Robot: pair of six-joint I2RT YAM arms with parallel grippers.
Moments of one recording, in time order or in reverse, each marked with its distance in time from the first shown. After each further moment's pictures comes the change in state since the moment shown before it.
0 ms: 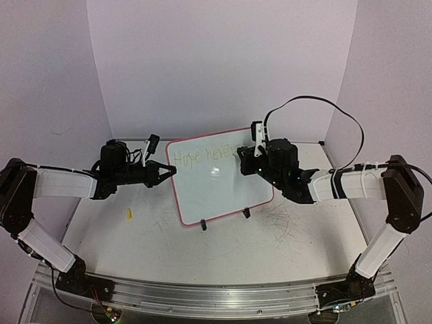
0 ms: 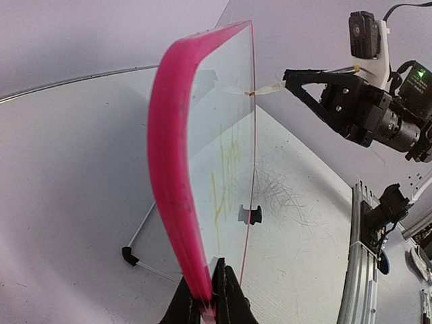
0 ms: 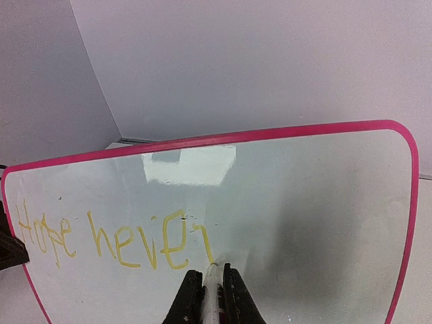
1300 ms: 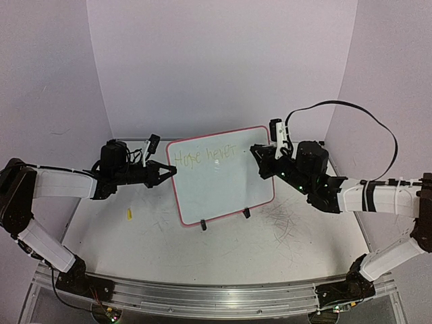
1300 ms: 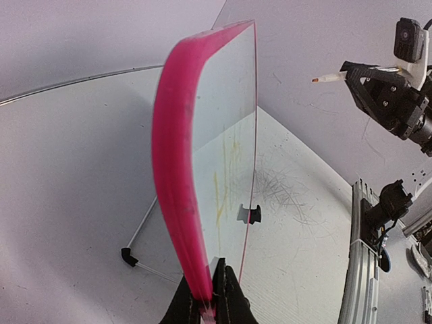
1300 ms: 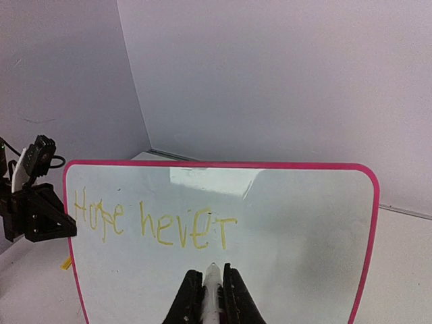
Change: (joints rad) left arm -0.004 -0.001 0.000 0.000 0.002 0.010; right arm -0.017 -0.280 -0.186 0.025 -0.131 -0.108
